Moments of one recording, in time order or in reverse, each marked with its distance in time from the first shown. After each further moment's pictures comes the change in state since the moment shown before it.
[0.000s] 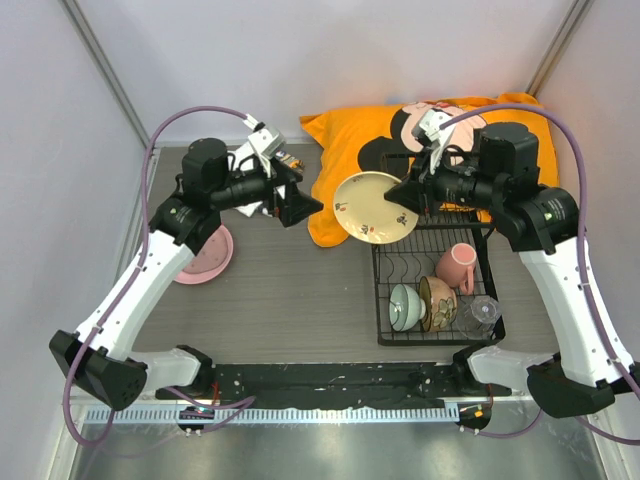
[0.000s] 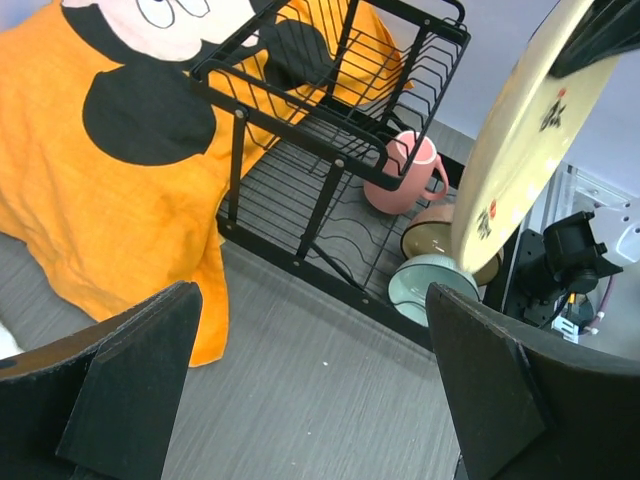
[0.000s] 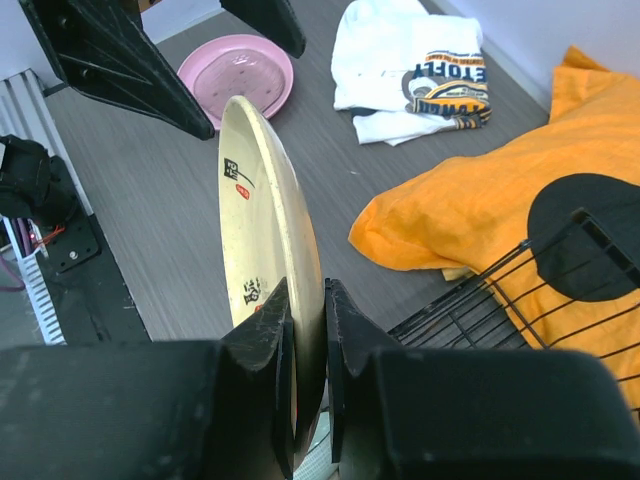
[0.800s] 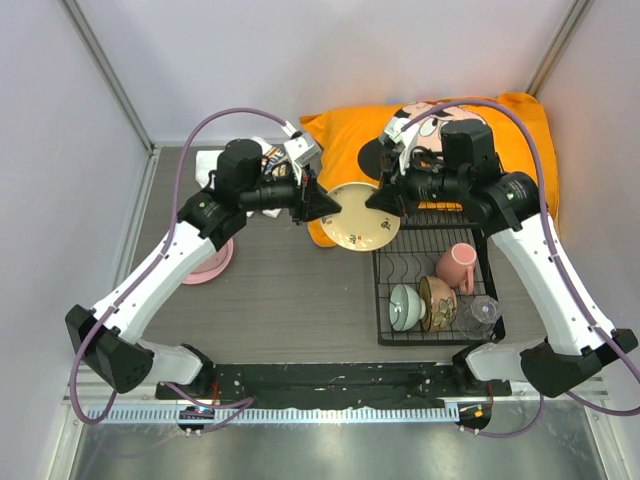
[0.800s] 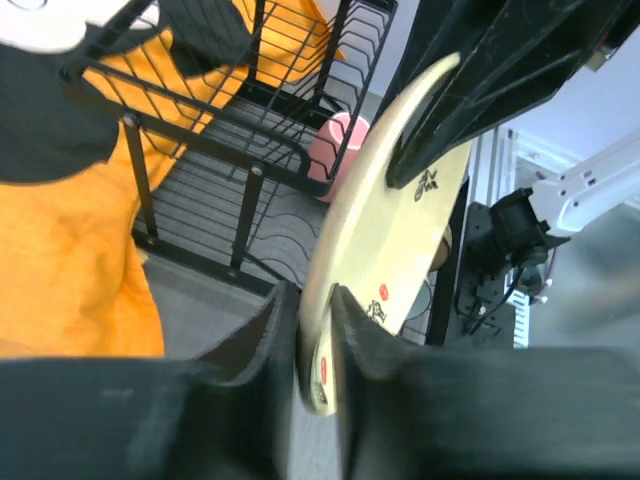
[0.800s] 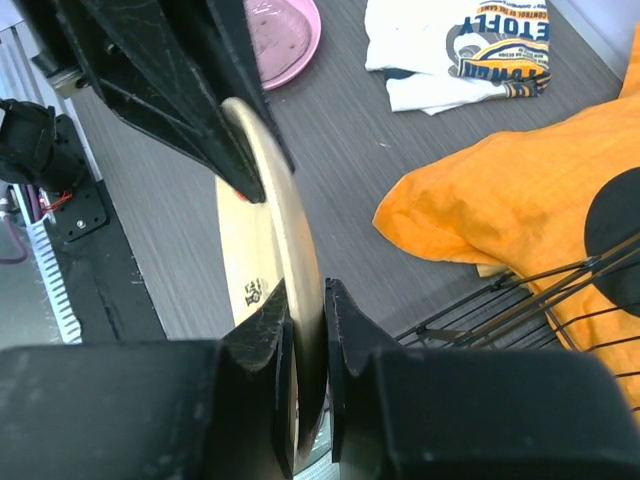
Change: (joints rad) left arm -0.140 0.123 0.062 0.005 0.009 -0.009; right arm 0.095 0.114 -0.026 0.002 0.006 -0.014
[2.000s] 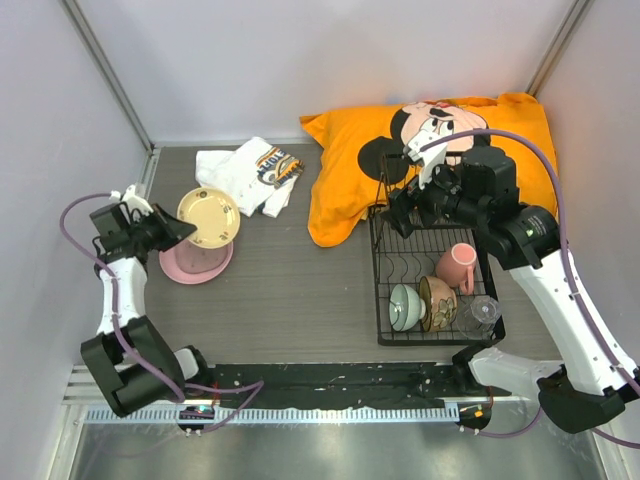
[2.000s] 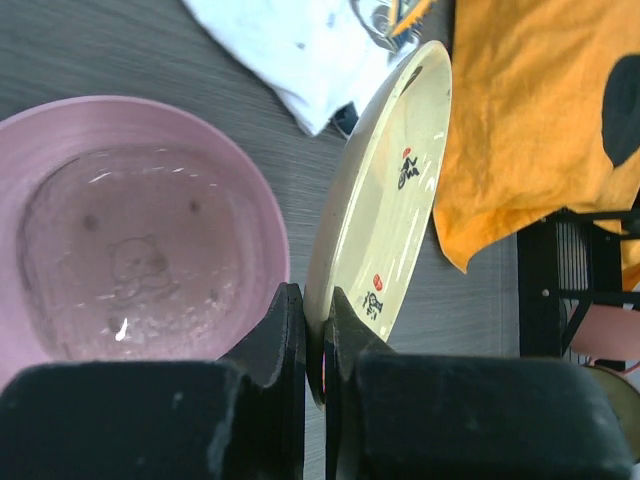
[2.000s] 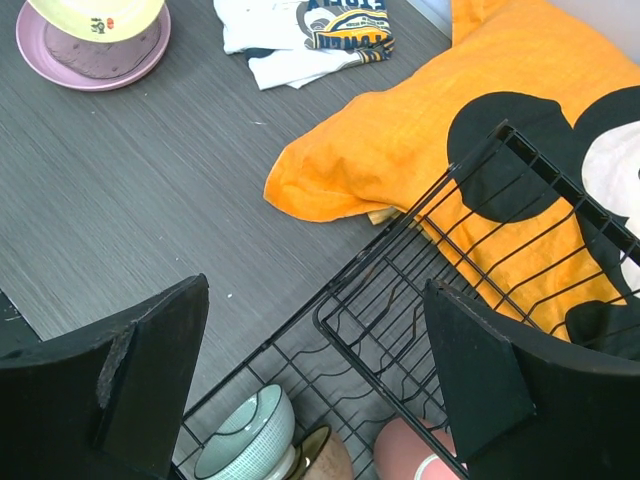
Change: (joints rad) left arm 1.033 -0.159 -0.598 0.068 0.035 -0.224; right arm 0.001 -0.190 -0.193 0.095 0.319 -0.016
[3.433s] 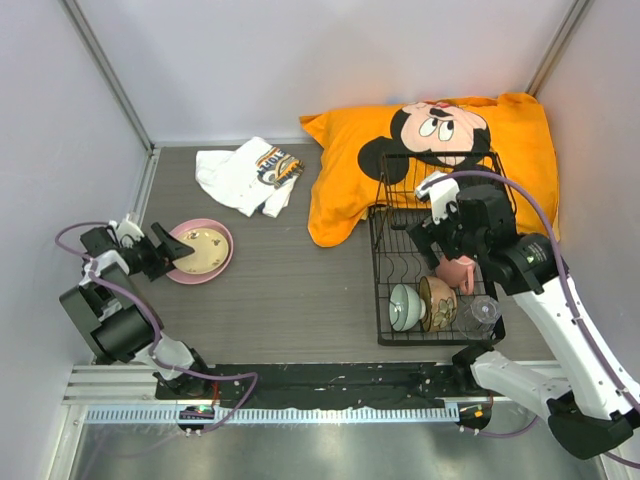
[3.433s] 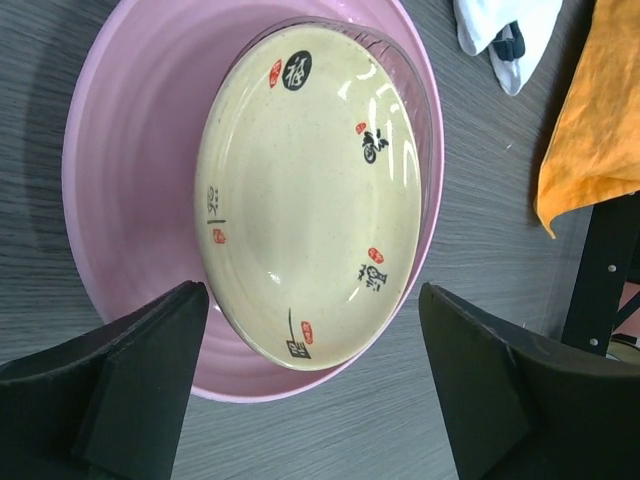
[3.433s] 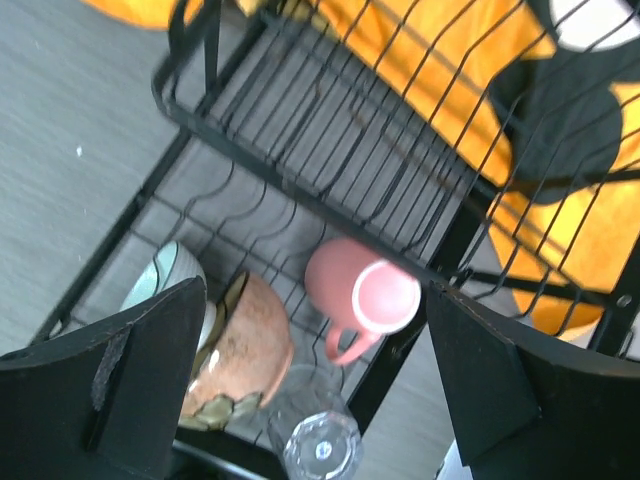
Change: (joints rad) left arm 0.233 0.349 0.005 -0.116 0.089 0.263; right arm -0.008 -0.143 -0.213 -0.187 0.384 -0.046
